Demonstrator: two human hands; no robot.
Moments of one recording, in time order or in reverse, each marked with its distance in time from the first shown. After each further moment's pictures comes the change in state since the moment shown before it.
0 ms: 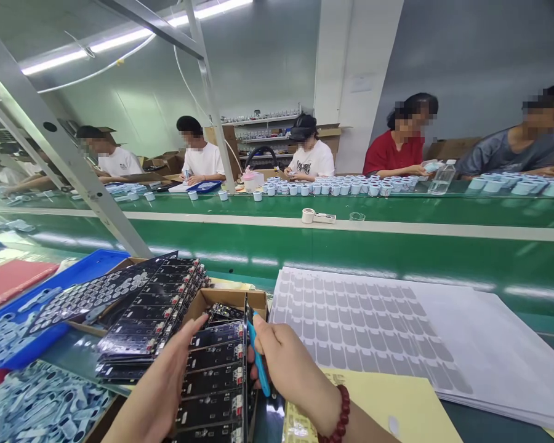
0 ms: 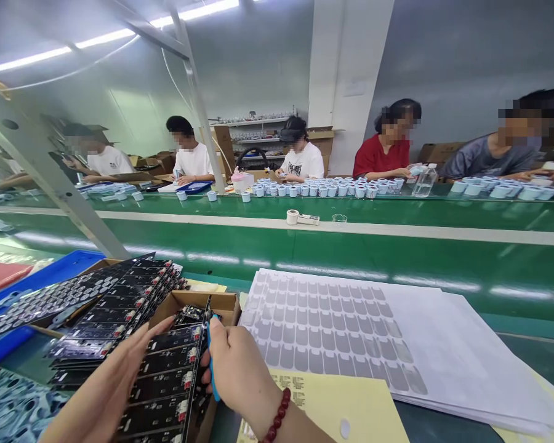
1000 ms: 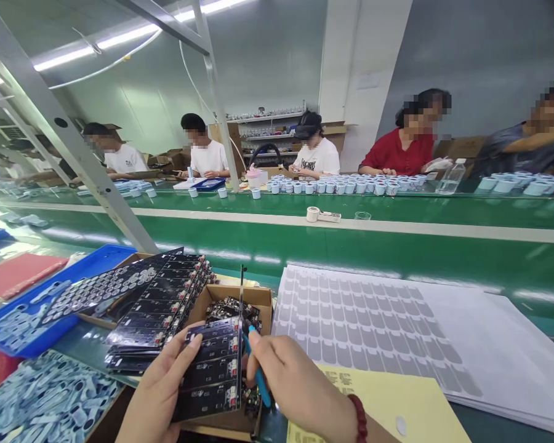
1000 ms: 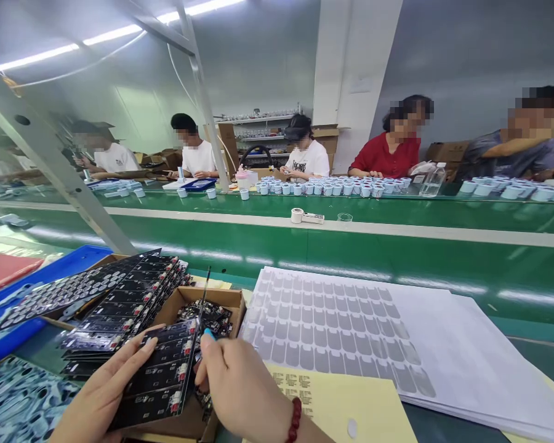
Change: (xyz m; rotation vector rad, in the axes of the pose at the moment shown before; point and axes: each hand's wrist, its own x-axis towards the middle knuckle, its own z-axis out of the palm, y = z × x) left_hand -0.023 -0.008 0.003 0.104 0.197 0.087; right_hand -0.022 -0.005 -0.002 -0.260 -0.094 -0.110
